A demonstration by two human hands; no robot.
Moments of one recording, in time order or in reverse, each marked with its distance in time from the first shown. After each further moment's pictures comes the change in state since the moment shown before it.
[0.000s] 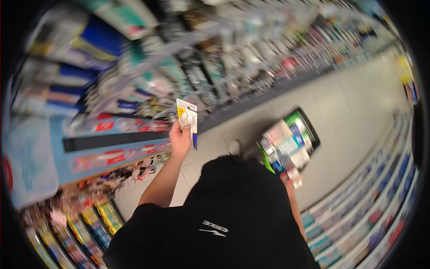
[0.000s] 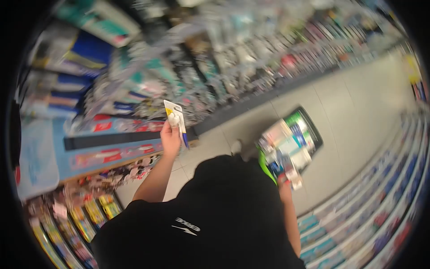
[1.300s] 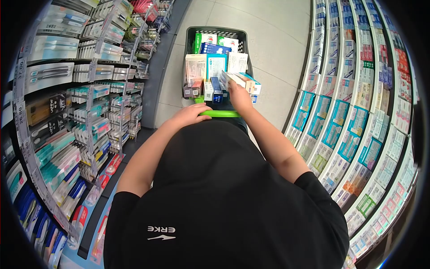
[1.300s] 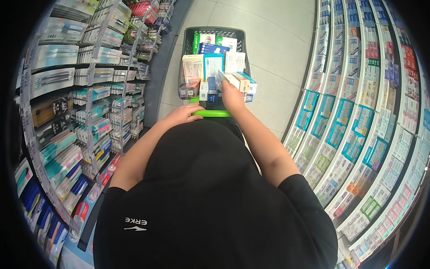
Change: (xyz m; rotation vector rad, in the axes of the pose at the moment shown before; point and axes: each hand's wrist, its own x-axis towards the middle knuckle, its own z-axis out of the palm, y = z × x) left_hand -0.102 -0.086 0.241 0.461 -1.968 0.273; right_hand 0.047 -0.007 0.032 0.083 0.510 0.274
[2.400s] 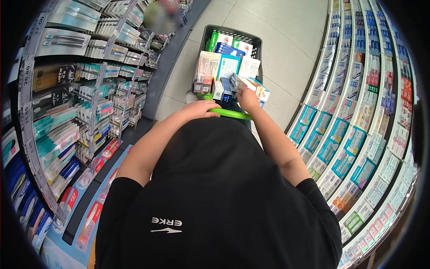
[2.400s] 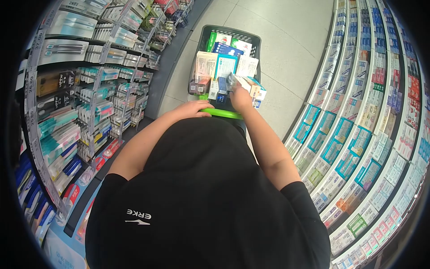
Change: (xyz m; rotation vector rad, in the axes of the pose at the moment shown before) left_hand -0.002 0.006 -0.004 -0.056 0.029 -0.025; right_hand 0.013 0.007 0.001 -0.153 -0.224 0.011
